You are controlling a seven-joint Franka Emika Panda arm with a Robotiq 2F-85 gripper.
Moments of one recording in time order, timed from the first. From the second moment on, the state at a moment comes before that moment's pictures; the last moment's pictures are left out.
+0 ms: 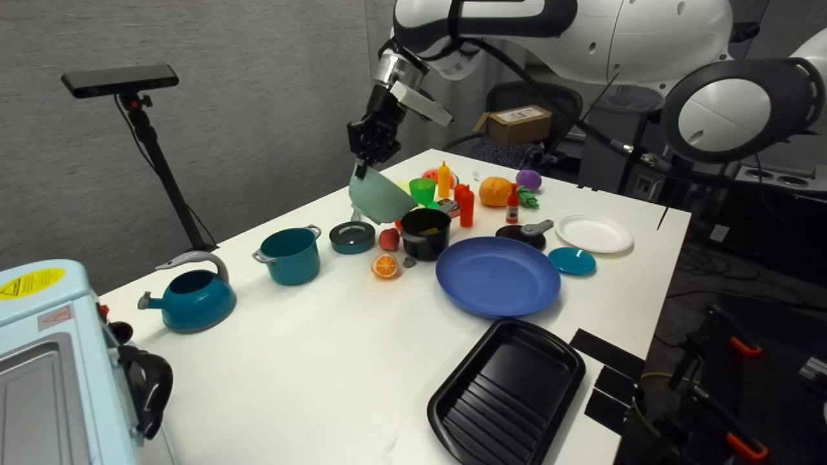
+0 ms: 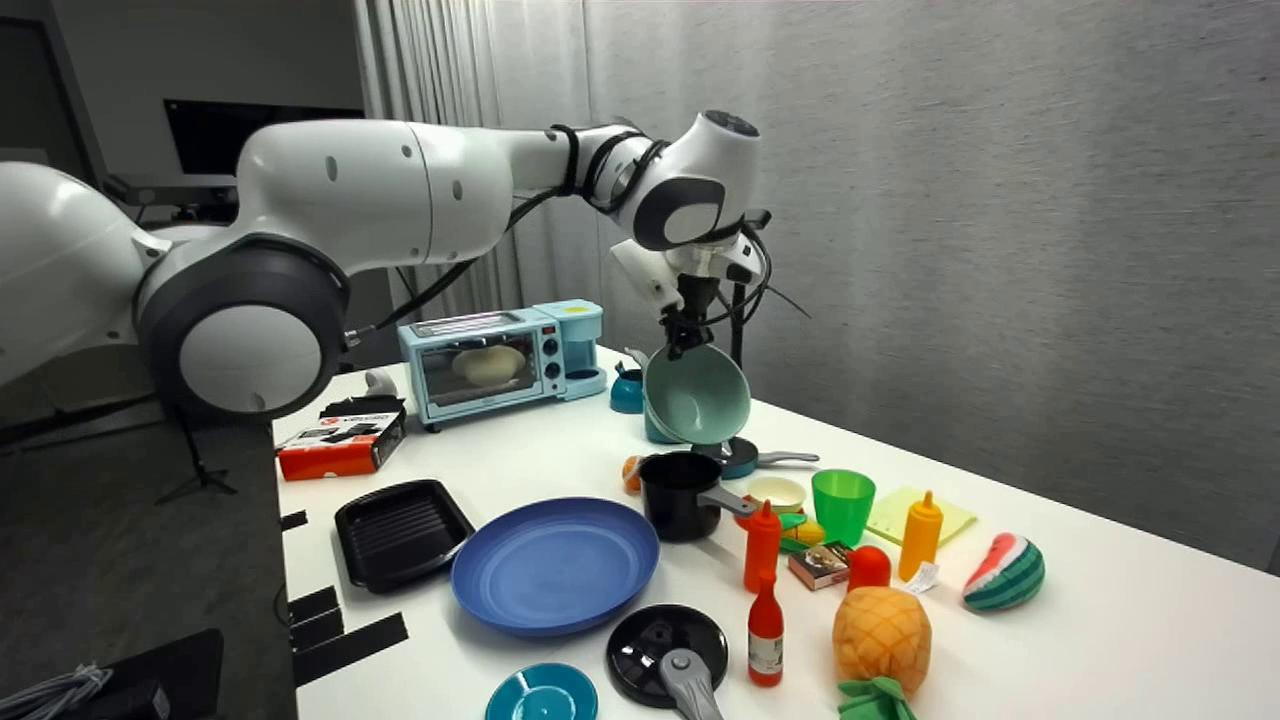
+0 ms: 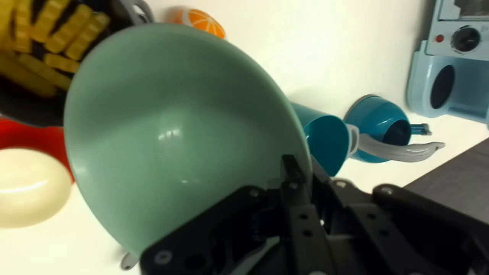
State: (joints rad) arm -0.01 1.15 0.18 -0.45 0.31 1.77 0.14
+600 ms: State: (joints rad) arm 0.08 1.08 -0.01 -0.45 0.02 1.67 0.25
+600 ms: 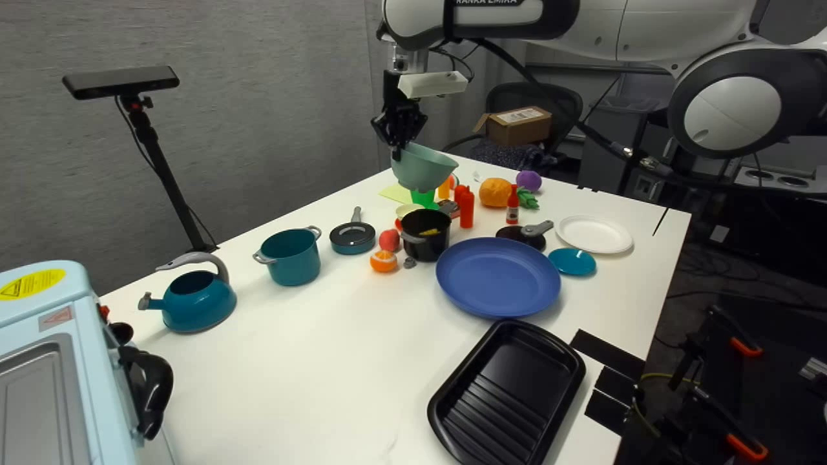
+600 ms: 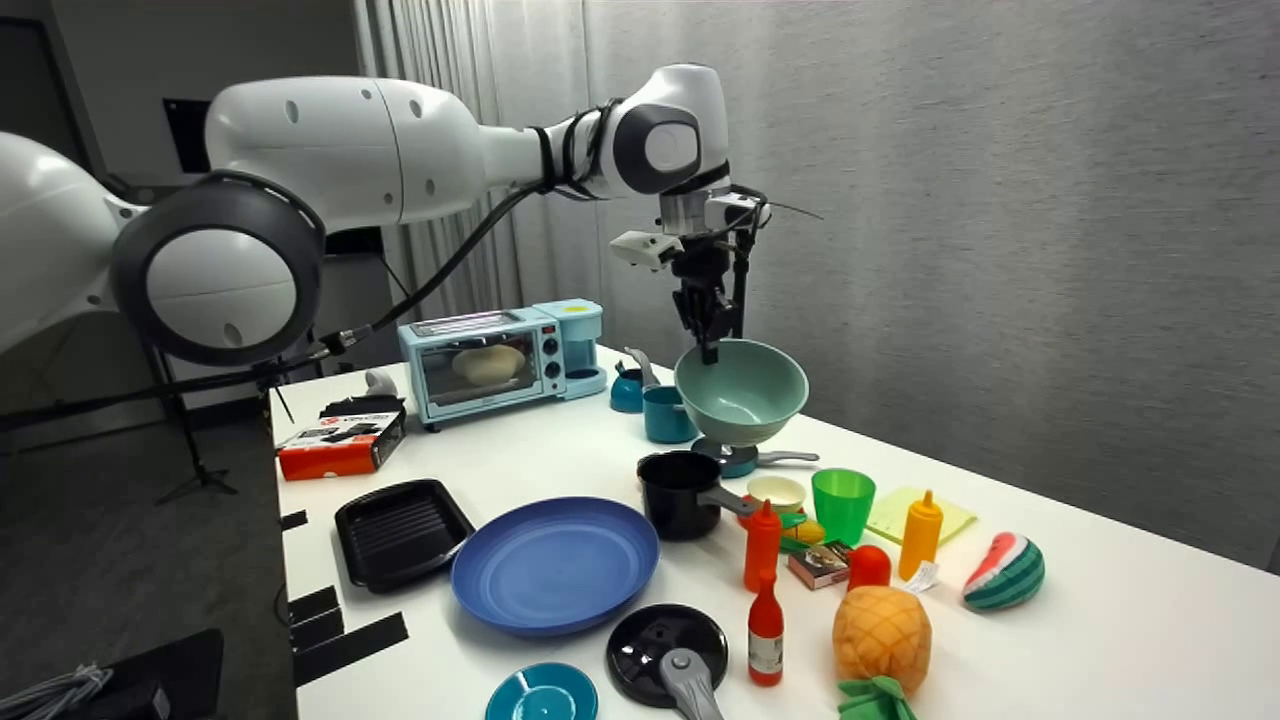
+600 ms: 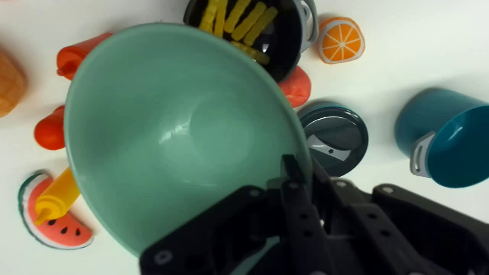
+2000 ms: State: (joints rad) arm 0.44 1.17 -0.01 -0.45 -0.18 1.70 0.02
